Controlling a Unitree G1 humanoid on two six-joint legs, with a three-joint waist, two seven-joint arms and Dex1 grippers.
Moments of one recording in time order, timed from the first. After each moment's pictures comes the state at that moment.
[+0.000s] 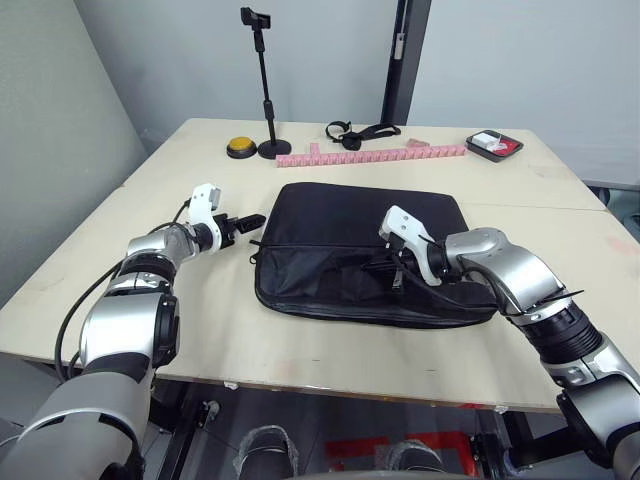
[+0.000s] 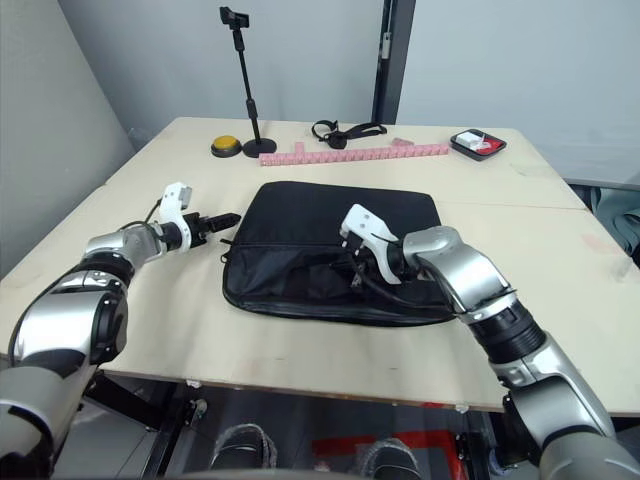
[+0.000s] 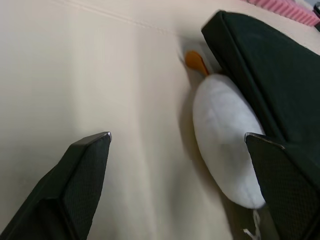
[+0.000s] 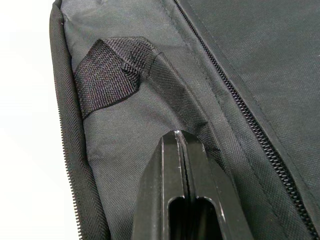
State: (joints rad) left arm -1.05 0.51 0.20 1.26 -0.31 0.45 -0.78; right arm -0.64 -0.61 0.31 -0.16 0.29 0.88 0.93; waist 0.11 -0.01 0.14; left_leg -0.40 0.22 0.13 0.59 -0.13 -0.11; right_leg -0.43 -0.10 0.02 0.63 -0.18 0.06
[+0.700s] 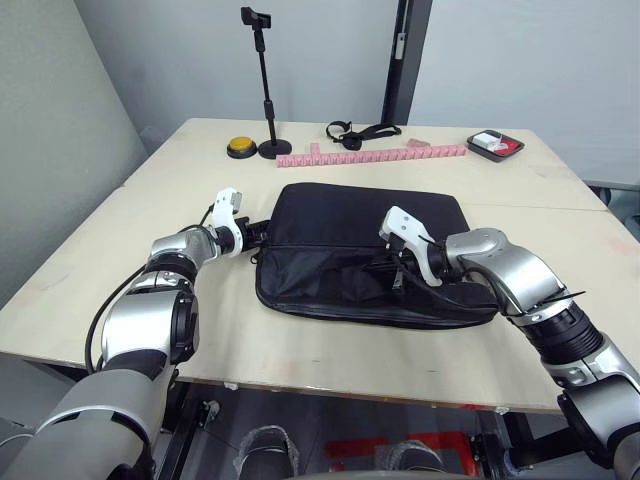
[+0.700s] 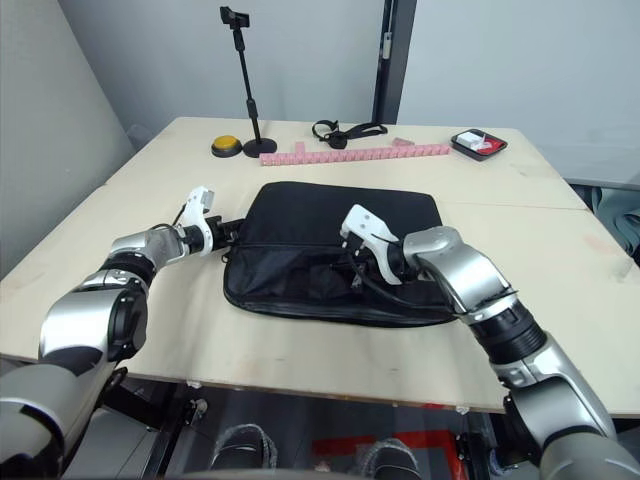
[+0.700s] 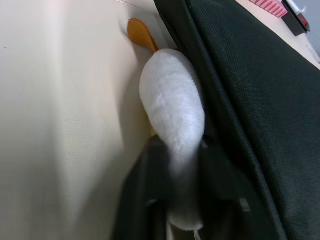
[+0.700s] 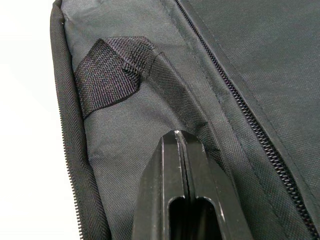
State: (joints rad) left arm -1.06 0.44 0.25 1.27 -0.28 0.50 -0.80; right arm -0.64 -0.61 0.31 -0.16 0.29 0.88 0.93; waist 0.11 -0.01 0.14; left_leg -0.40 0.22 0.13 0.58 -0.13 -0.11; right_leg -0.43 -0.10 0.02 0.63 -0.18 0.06
